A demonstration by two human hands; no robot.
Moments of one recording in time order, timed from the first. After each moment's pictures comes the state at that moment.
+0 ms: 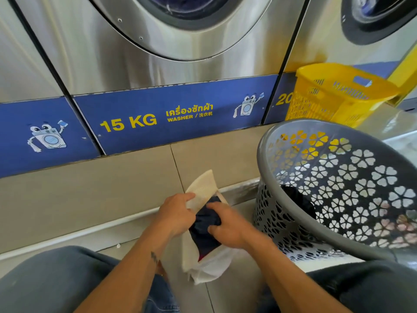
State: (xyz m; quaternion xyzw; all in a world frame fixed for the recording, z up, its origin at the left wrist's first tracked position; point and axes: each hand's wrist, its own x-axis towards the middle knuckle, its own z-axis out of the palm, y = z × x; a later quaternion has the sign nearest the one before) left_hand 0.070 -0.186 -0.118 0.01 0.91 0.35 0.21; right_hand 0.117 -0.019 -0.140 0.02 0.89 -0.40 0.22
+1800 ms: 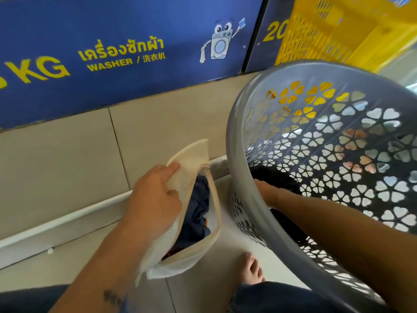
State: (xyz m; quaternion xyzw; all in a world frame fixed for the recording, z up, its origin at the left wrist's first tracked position) left_hand 0.025 -0.086 -0.152 0.02 0.92 0.36 0.15; right_hand 0.026 0.189 -0.263 0.01 0.94 -0.05 0.35
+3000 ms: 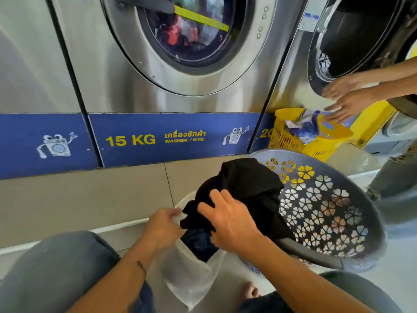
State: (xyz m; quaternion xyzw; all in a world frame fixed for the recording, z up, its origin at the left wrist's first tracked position) left_hand 0.125 -0.200 -0.082 -0.07 0.86 0.48 0.17; right_hand 0.158 -0.018 -0.044 -0.21 0.97 0.08 -0.11
